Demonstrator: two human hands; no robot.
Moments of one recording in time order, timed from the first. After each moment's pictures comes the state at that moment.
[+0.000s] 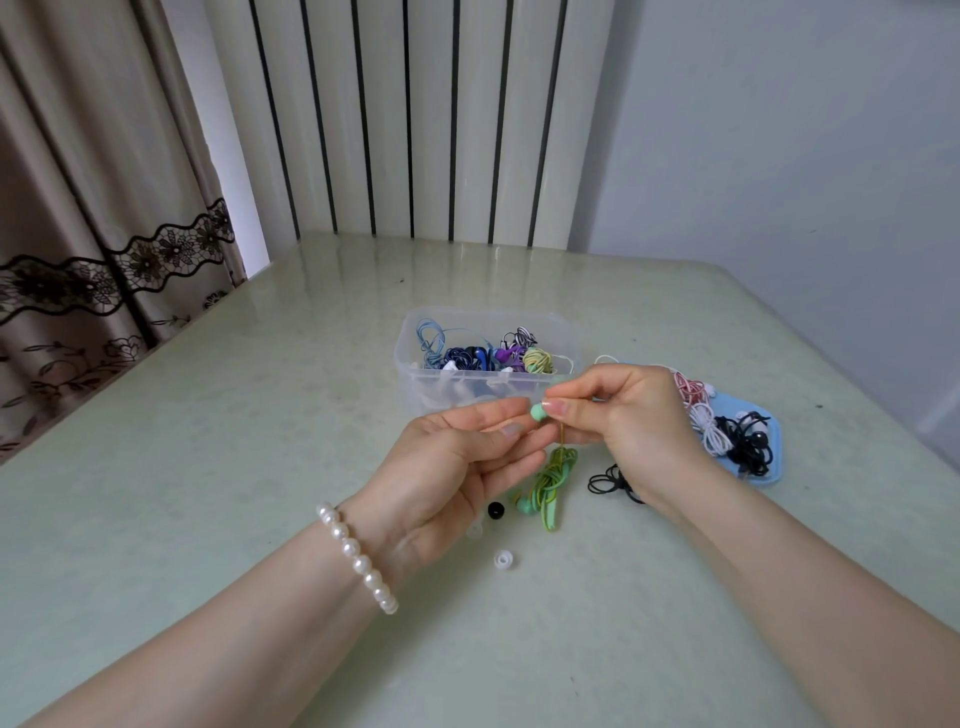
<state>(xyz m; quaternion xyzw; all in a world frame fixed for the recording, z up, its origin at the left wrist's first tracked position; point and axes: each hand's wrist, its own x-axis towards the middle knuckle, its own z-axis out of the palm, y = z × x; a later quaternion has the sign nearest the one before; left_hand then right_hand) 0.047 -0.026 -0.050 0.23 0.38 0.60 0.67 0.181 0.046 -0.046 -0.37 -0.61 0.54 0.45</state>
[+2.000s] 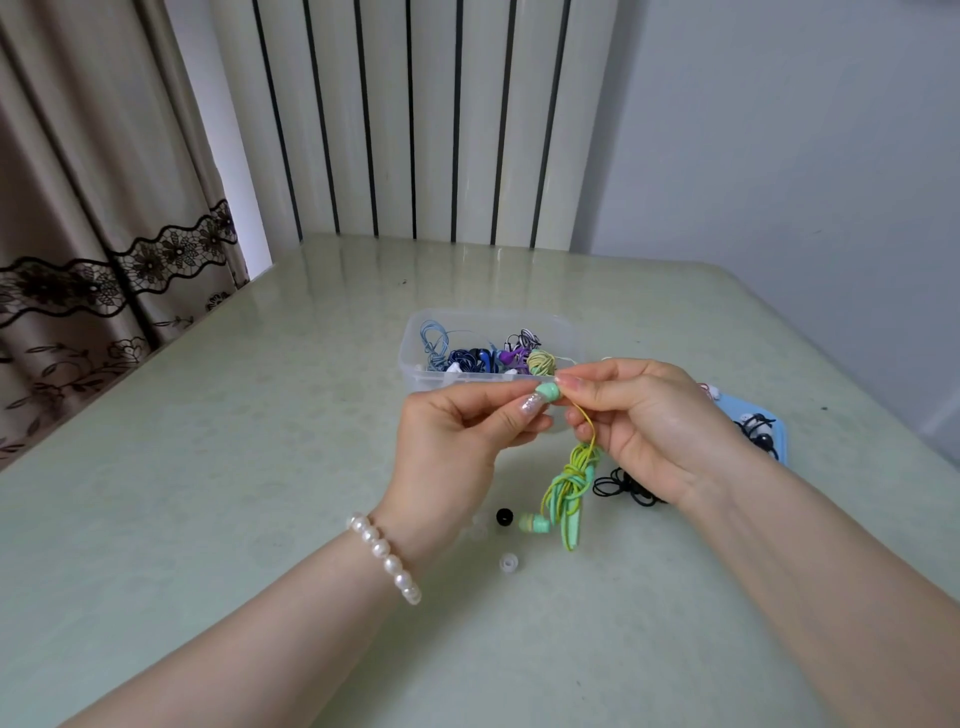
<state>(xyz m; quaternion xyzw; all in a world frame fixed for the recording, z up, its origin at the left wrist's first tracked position) 0.055 -0.022 -0.050 0.44 0.44 0.67 0.40 0.181 0.035 -0.018 -0.39 -0.48 0.67 0.41</state>
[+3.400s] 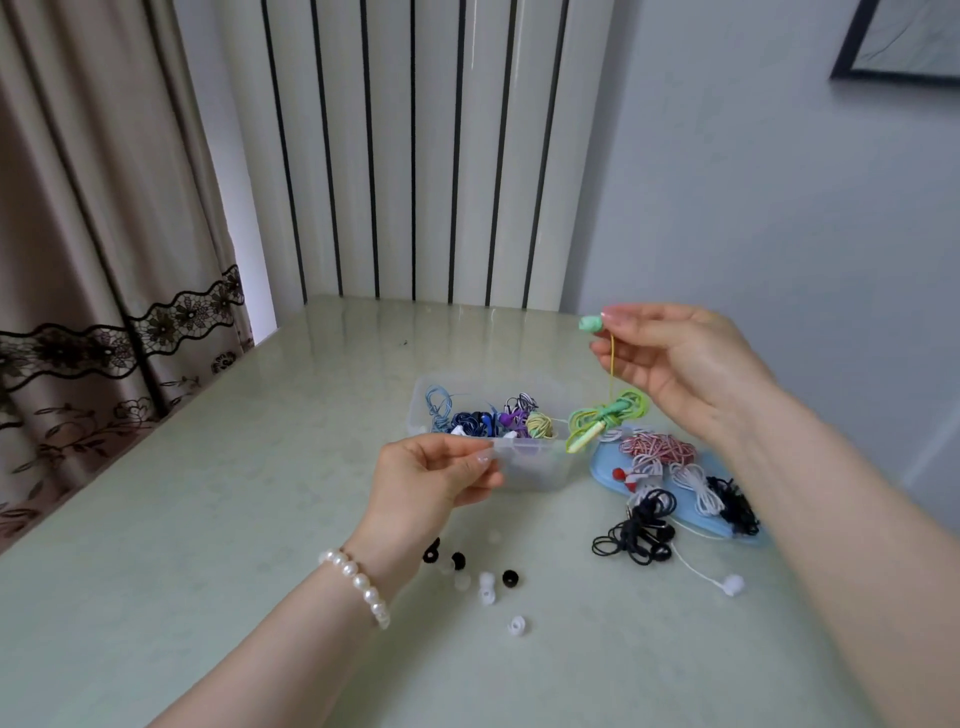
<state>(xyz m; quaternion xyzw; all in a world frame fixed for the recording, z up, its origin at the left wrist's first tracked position) 0.018 -0.010 -0.048 0.37 0.50 0.64 0.45 0.189 0.068 0.050 -0.34 -0.51 0.60 0.51</state>
